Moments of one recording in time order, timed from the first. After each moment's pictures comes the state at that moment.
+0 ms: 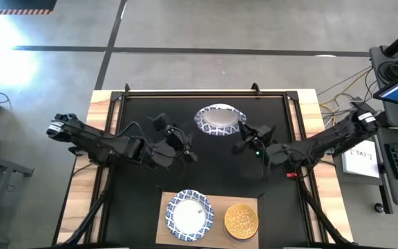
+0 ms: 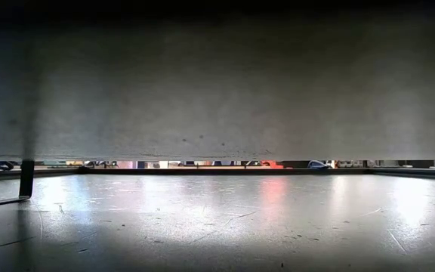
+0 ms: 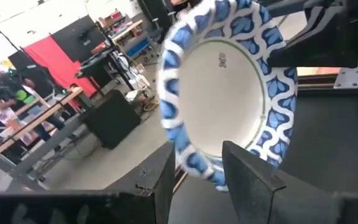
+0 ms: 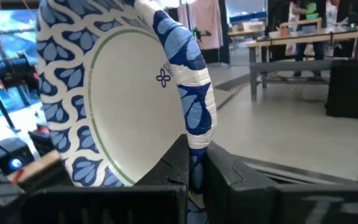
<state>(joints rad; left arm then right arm) -0.31 1.47 1.30 -0.21 -1.10 0.09 0.33 1.23 0.72 0.43 1.28 0.28</state>
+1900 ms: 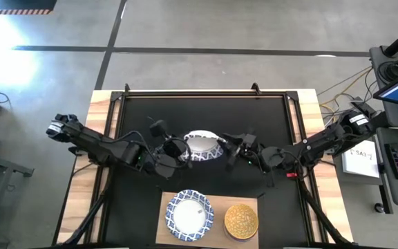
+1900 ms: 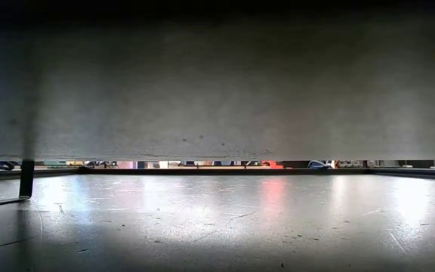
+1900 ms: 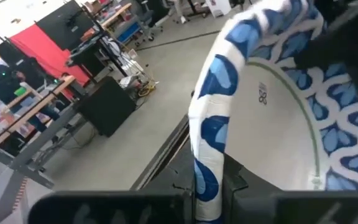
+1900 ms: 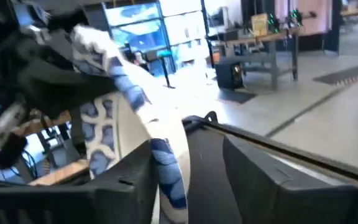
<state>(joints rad) -0.36 1.47 1.29 -0.42 -1.11 -0.07 0.33 1.38 0.72 0.72 0.88 0.20</state>
